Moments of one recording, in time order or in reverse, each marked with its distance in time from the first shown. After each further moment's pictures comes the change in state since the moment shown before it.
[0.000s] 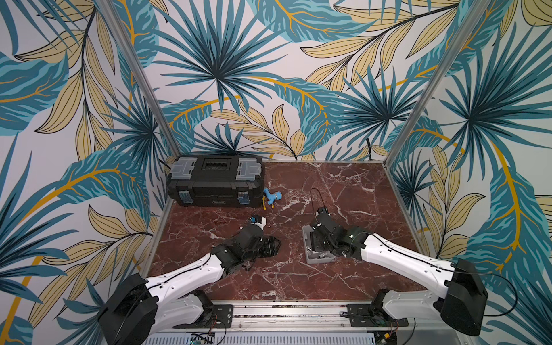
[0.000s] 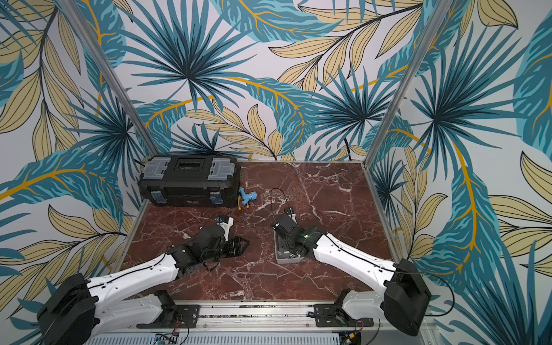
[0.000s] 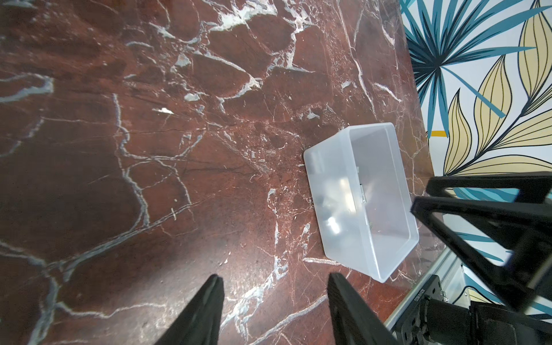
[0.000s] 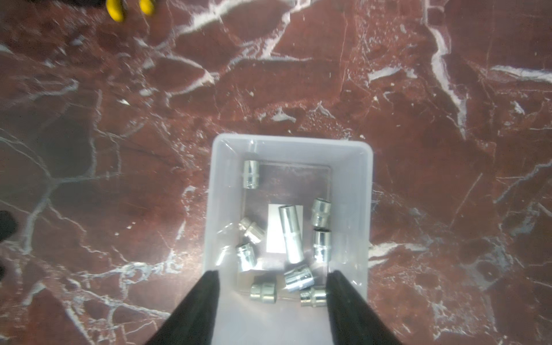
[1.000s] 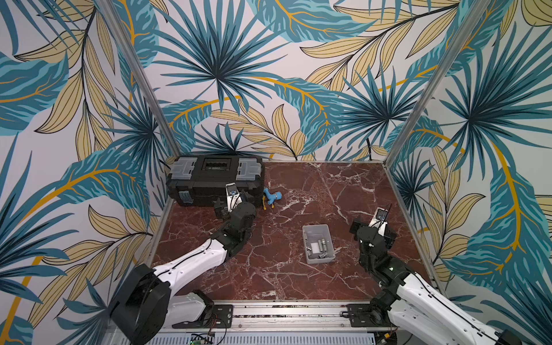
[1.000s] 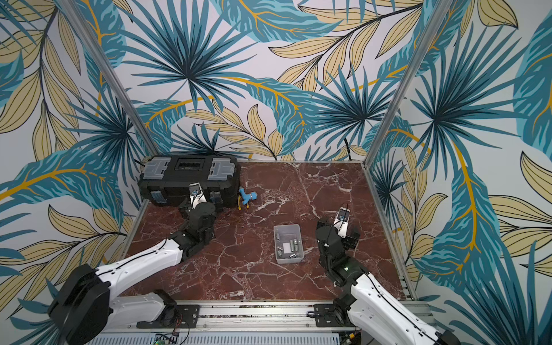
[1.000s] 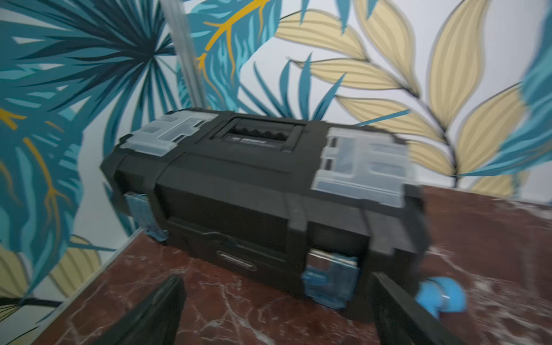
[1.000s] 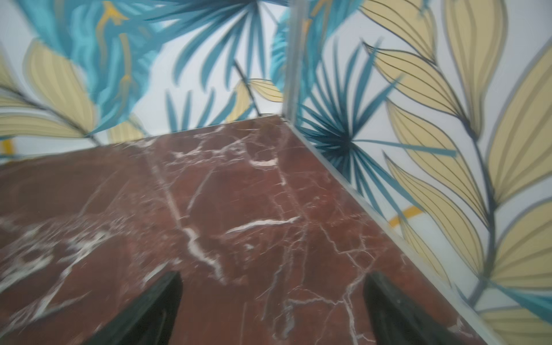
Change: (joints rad) left arm 0.245 0.175 0.137 0.377 -1.019 0.595; right arm -0.355 -0.477 -0.486 0.588 0.692 -0.227
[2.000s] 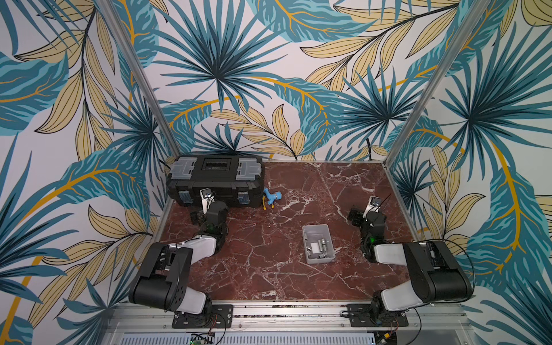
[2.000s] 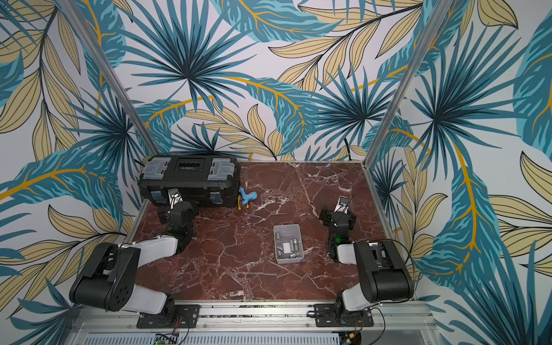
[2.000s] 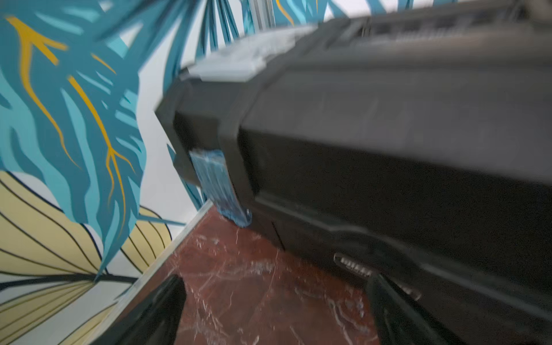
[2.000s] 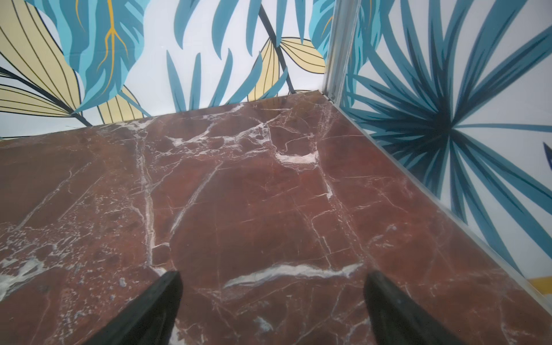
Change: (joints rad) left arm 0.373 0.184 -0.157 0.255 0.231 0.137; right arm -0.414 0.741 -0.062 0.961 -0.646 -0.270
